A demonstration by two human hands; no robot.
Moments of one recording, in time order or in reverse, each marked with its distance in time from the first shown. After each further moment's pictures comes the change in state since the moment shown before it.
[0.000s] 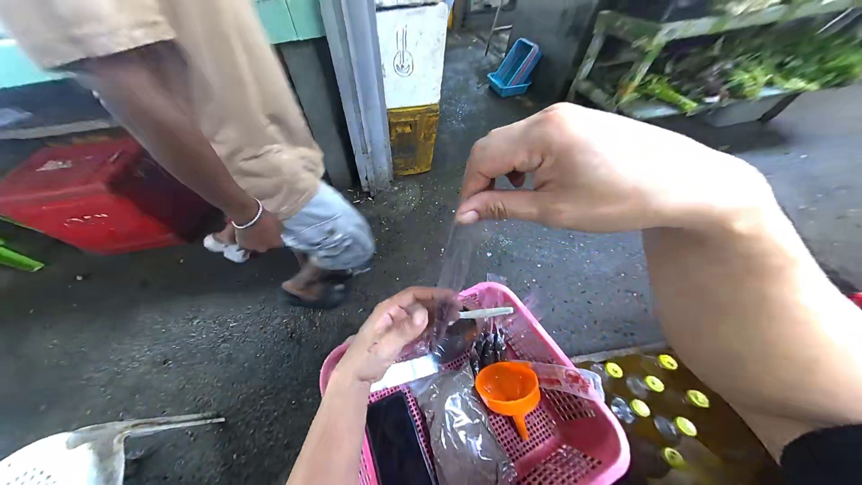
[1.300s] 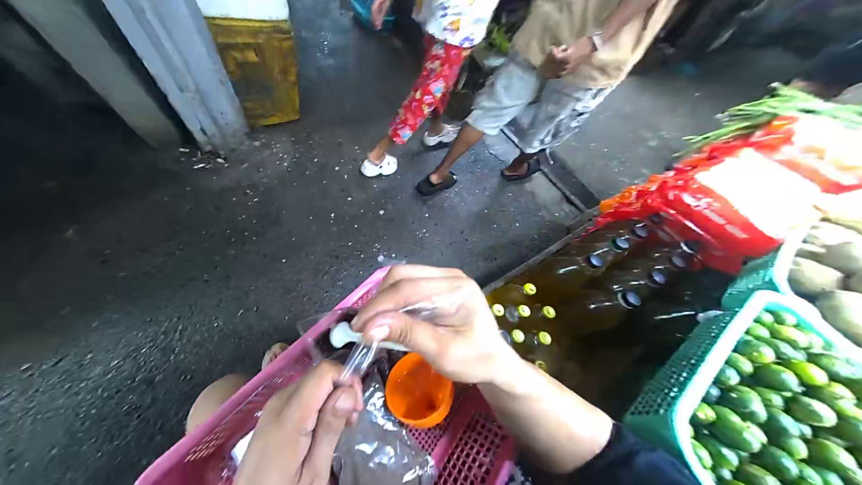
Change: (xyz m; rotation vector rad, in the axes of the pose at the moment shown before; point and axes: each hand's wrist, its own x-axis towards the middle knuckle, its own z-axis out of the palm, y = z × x) left_hand -0.002 -0.050 0.024 0.629 0.080 -0.032; right_hand -0.106 0.010 0.179 0.744 0.638 0.373
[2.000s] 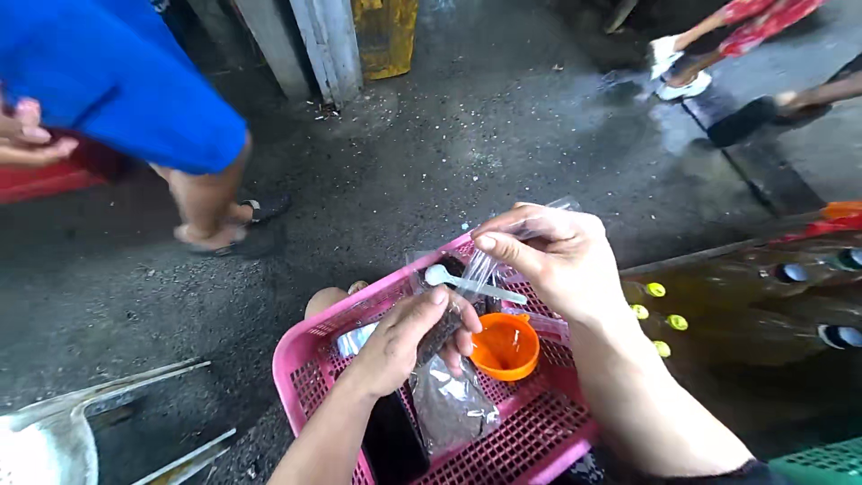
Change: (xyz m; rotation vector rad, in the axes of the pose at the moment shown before) left_hand -0.006 -0.001 0.004 -0.811 -0.166 -0.322; right_hand -0.006 0.013 -0.003 -0.211 0.057 0.213
